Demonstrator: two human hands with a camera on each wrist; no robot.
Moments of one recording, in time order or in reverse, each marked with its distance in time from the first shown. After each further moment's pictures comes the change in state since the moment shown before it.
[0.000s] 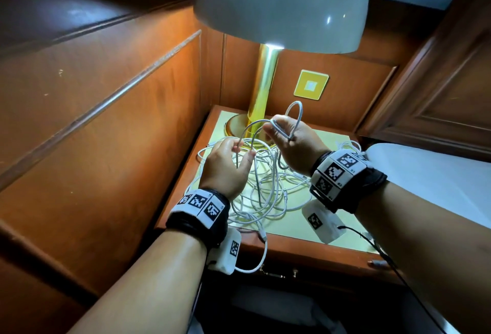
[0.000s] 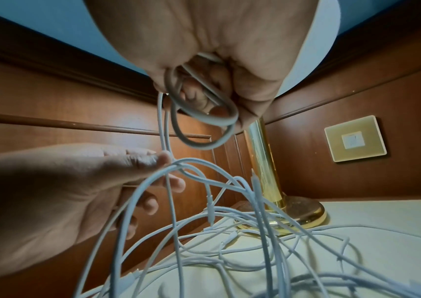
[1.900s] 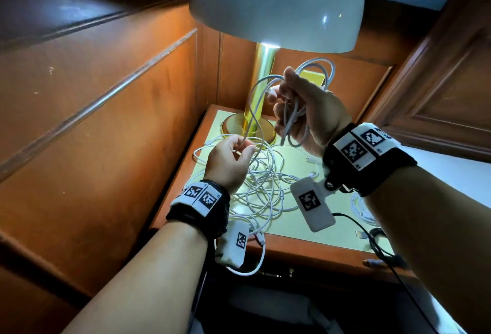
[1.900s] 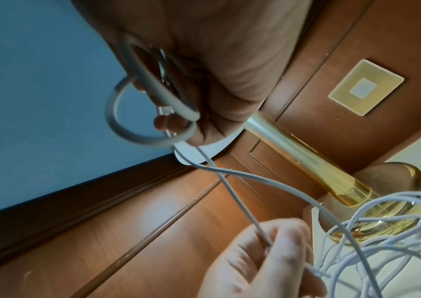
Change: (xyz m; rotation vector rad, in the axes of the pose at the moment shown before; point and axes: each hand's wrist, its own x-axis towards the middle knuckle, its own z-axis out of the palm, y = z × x) left_hand 0.011 0.006 0.010 -0.222 -0.053 -0.086; right_hand 0.008 -0.046 -0.039 0.964 0.046 0.281
